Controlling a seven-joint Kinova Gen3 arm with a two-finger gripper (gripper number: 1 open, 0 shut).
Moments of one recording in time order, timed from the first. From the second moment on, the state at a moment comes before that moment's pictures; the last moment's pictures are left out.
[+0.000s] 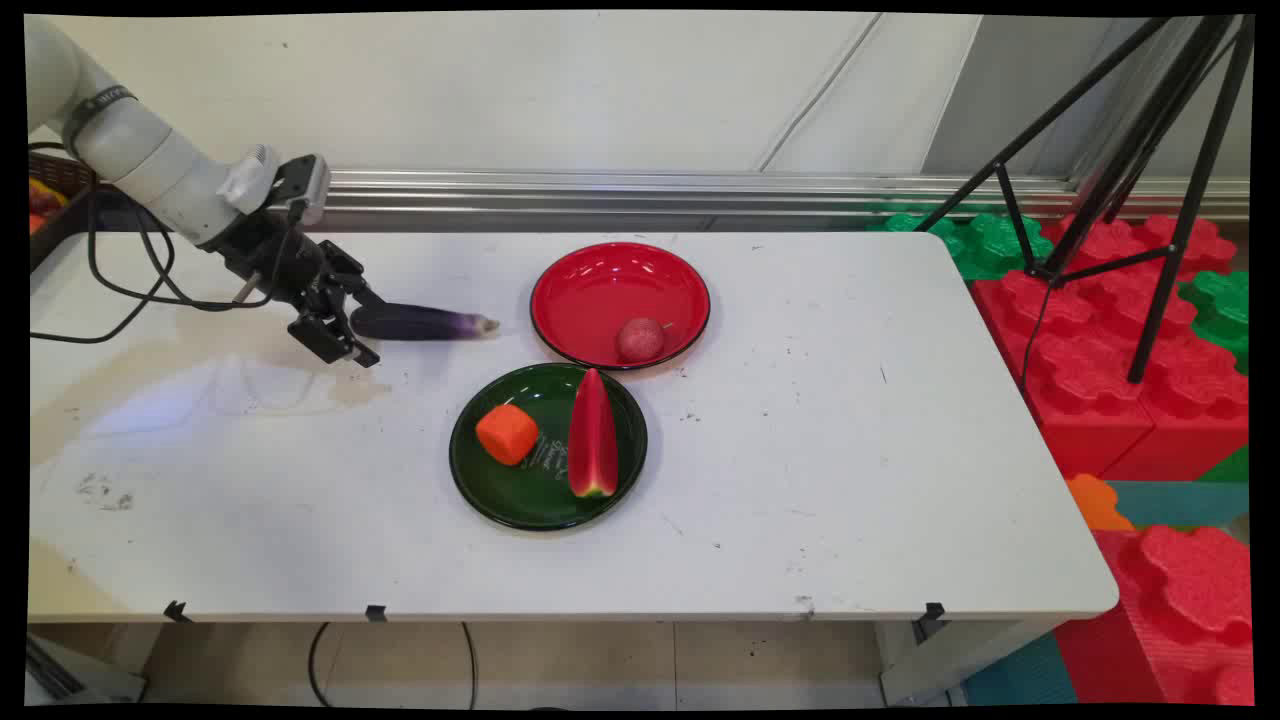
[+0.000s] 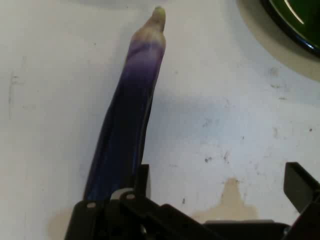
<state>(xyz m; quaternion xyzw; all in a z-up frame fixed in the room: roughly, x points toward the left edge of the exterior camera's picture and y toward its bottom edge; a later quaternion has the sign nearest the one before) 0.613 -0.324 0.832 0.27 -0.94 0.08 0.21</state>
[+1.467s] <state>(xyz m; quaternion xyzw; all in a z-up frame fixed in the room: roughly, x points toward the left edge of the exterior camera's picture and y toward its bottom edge) 0.544 -0.278 0.886 0.22 -0.93 0.05 0.28</state>
